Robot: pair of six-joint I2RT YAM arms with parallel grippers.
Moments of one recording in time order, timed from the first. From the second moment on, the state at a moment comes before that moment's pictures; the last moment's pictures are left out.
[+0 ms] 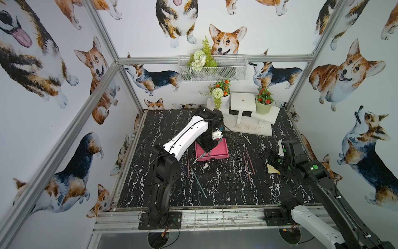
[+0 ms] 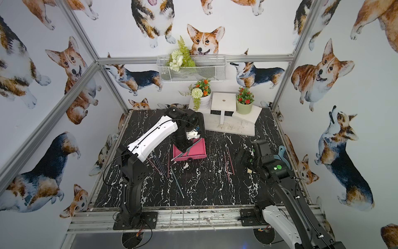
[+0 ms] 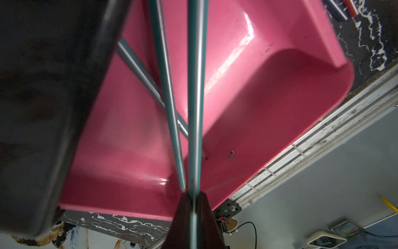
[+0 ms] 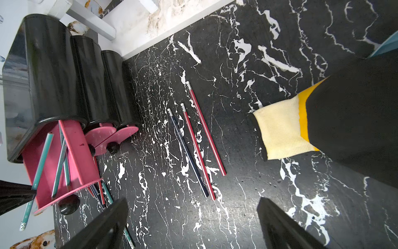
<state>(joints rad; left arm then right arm) -0.67 2.05 2.12 -1.69 0.05 0.19 0.32 0.80 0.84 -0.91 -0.08 0.74</state>
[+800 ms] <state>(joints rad) -0.67 2.13 2.26 -1.67 -0.04 0.14 0.32 0.78 0.81 -0.90 -0.09 0.79</state>
